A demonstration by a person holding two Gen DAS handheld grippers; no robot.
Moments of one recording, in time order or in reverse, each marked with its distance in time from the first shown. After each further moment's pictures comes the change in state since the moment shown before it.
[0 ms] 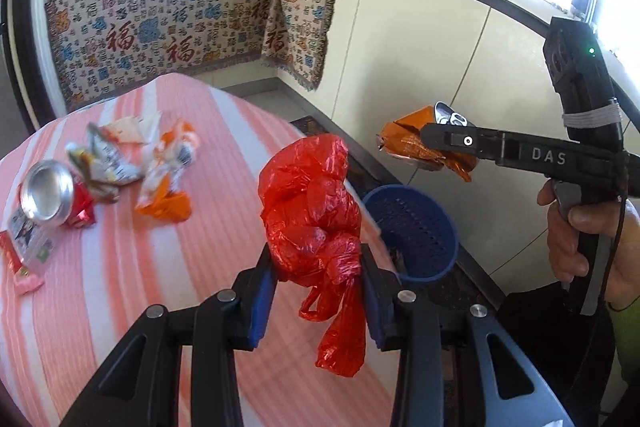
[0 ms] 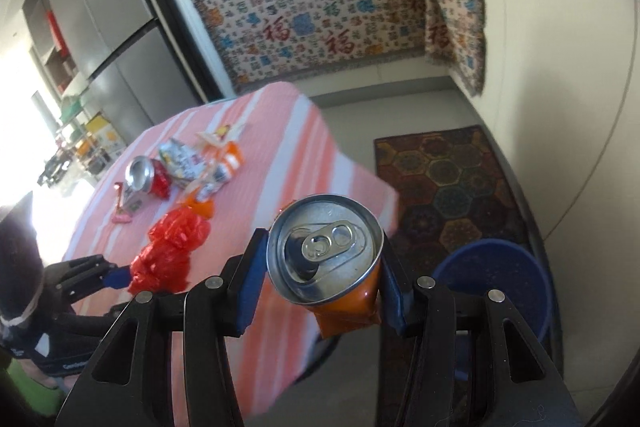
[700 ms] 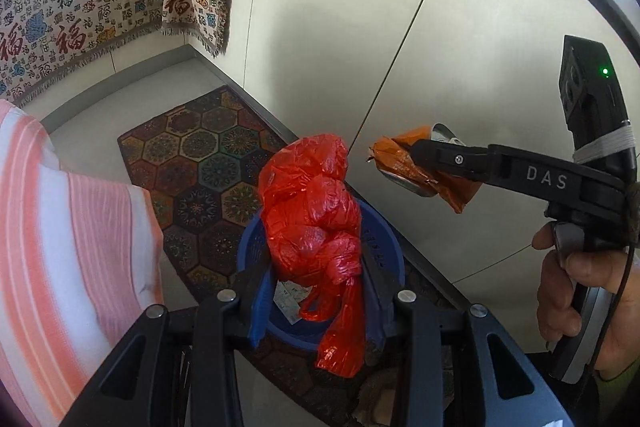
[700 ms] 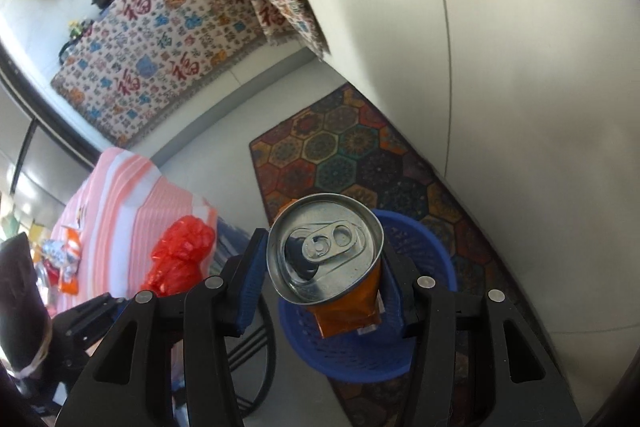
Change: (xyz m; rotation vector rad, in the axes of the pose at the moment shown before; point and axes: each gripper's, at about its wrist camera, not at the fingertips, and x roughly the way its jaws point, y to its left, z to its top) left arm 0.199 -0.143 0.072 0.078 0.179 -0.153; right arm 0.006 -0.208 -0.019 0.407 0.041 -0.166
